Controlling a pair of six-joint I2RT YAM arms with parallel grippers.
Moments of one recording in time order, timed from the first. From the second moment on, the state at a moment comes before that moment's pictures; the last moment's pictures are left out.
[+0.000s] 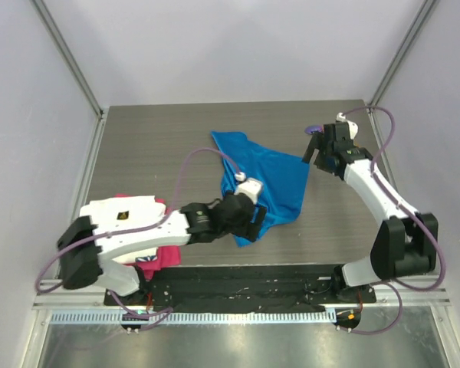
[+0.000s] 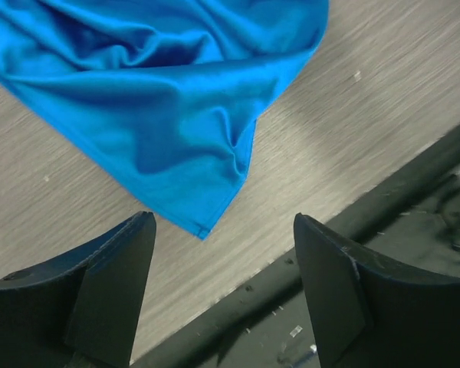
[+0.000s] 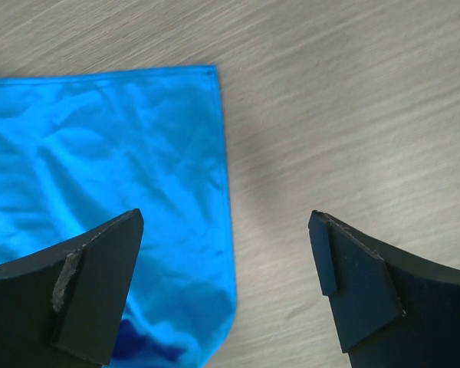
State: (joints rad) left arm -1.15 1.37 1.01 -0.39 -0.29 -0.54; right arm 0.14 1.40 1.09 -0.51 0.24 0.48
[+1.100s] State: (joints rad) left arm -1.23 1.76 1.08 -0.46 -0.39 -0.52; right arm 0.14 2.06 1.55 -0.58 0.20 0.34
